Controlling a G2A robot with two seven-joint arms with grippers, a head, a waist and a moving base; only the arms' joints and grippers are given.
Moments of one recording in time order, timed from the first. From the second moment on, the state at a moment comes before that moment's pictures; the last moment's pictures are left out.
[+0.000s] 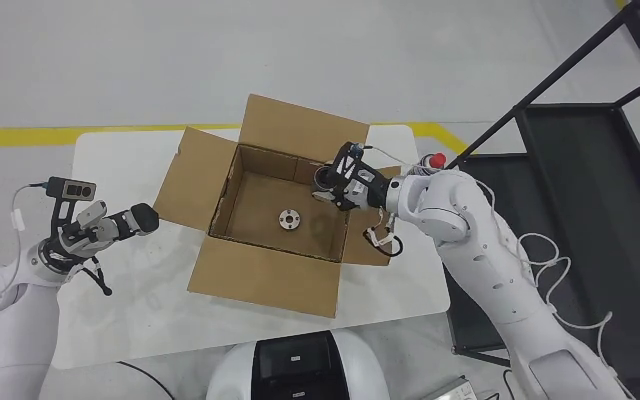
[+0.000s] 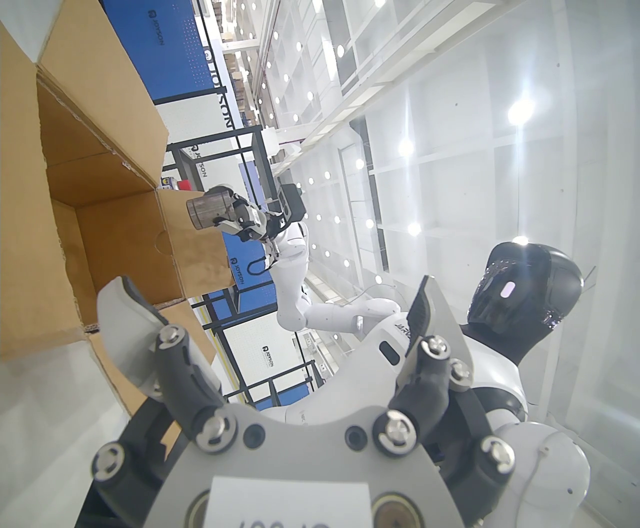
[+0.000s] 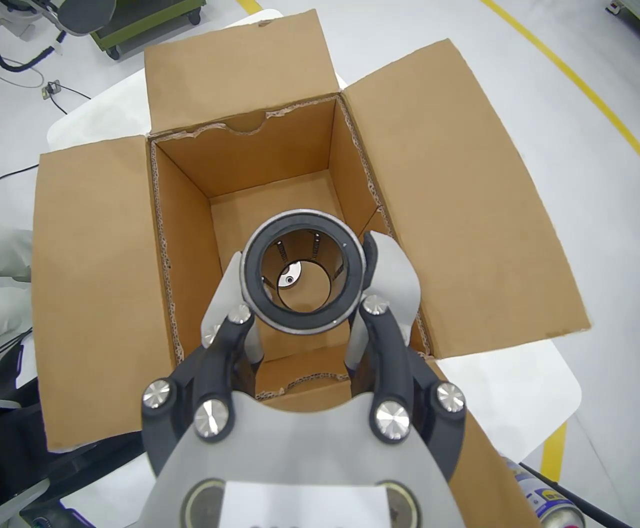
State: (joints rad) left arm 1.29 -0.98 -1.65 -1.29 -0.88 -0.39 -1.43; right arm -1.08 -1.09 1.18 -1.77 -0.90 -0.56 0.72
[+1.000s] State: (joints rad) left arm 1.29 -0.98 -1.65 -1.29 -0.88 -0.39 -1.43; right arm -0.60 -1.29 0.64 -1.18 -0.91 -0.57 0.56
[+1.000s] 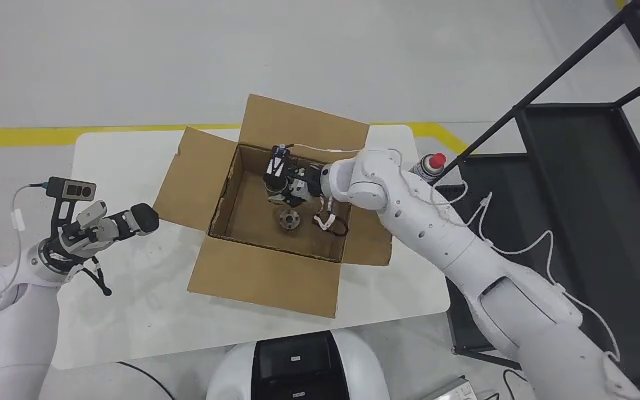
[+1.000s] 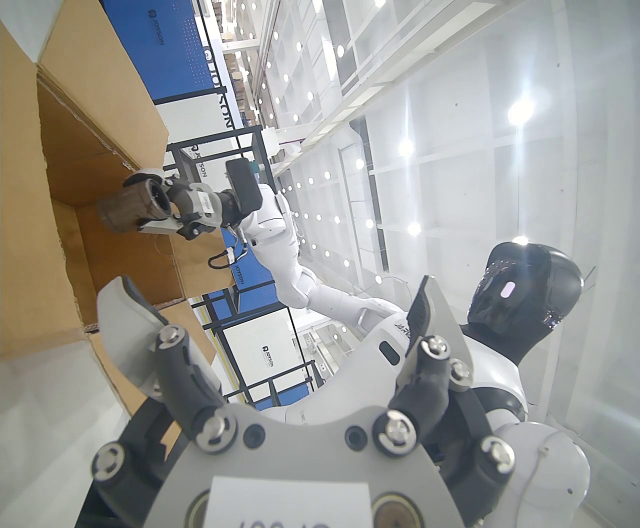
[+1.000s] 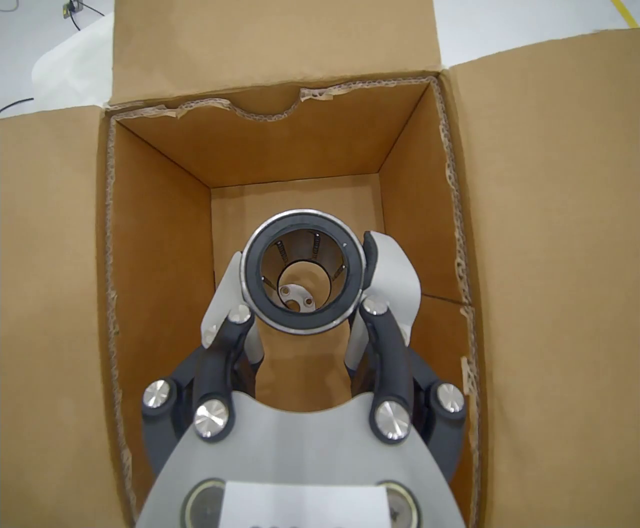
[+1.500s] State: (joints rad) left arm 1.29 -0.98 -1.65 -1.29 -0.88 -0.39 -1.43; right arm -0.47 -1.52 0.40 -0.74 -0.97 -0.58 0.19
